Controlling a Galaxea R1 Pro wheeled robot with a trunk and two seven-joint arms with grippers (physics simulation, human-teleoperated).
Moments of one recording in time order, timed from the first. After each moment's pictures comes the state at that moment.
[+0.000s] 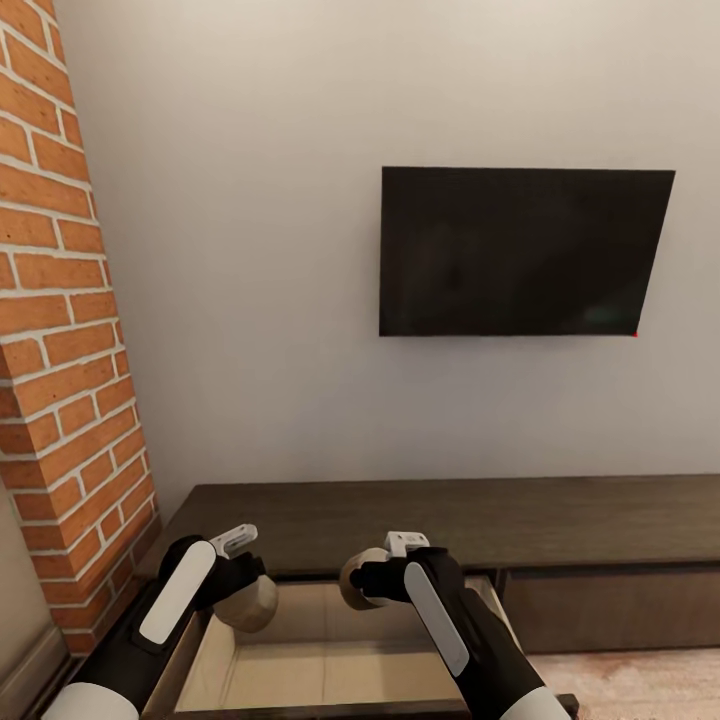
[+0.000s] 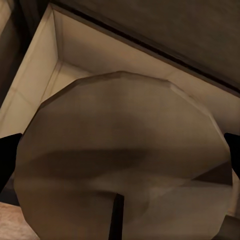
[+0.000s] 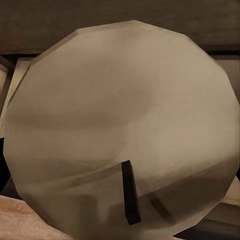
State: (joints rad) left arm -0.46 0.09 -0.16 -1.13 1.02 0.84 0.76; right arm -0.46 0.16 0.34 -1.09 -0.53 0.86 -0.31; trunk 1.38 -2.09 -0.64
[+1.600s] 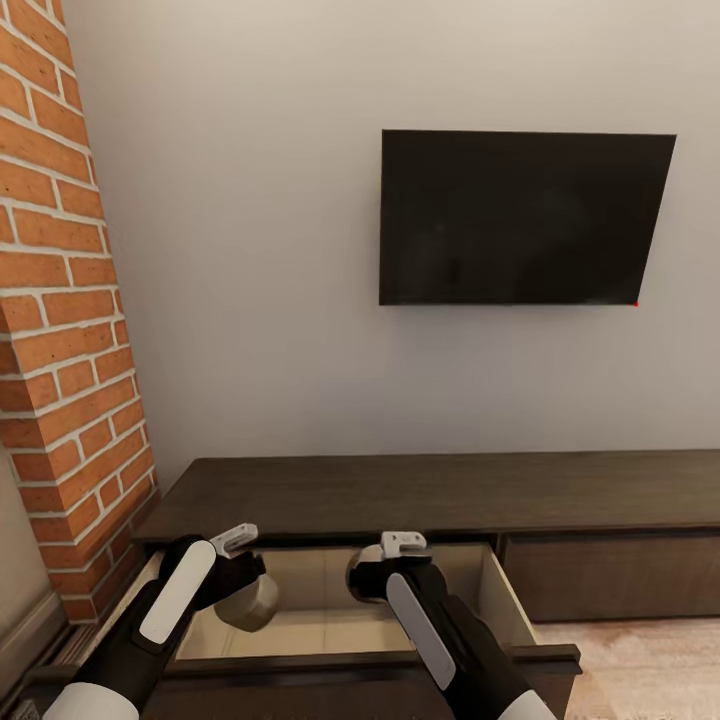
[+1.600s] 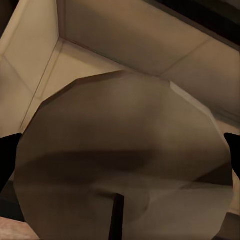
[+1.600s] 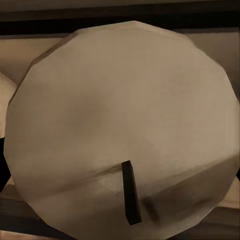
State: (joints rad) left arm -0.46 0.09 -0.16 -1.13 1.02 0.84 0.76; right arm -0.46 0.17 0.45 -1.08 -0.57 0.75 -0.49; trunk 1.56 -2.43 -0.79
